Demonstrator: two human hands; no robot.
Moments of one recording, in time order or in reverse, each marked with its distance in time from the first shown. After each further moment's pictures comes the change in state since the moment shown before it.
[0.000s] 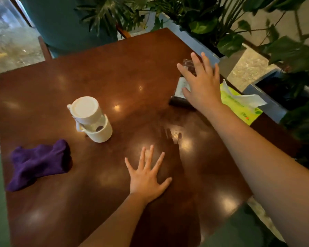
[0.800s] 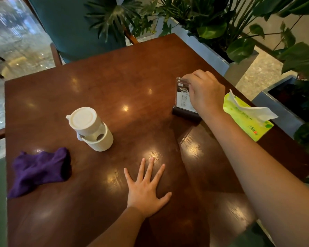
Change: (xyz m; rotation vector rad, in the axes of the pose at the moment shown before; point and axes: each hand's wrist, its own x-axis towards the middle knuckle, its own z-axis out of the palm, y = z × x) left_hand 0.001 0.006 -0.013 -0.009 -0.031 -0.007; right_hand 0.019 0.007 0.005 0.193 0.182 0.030
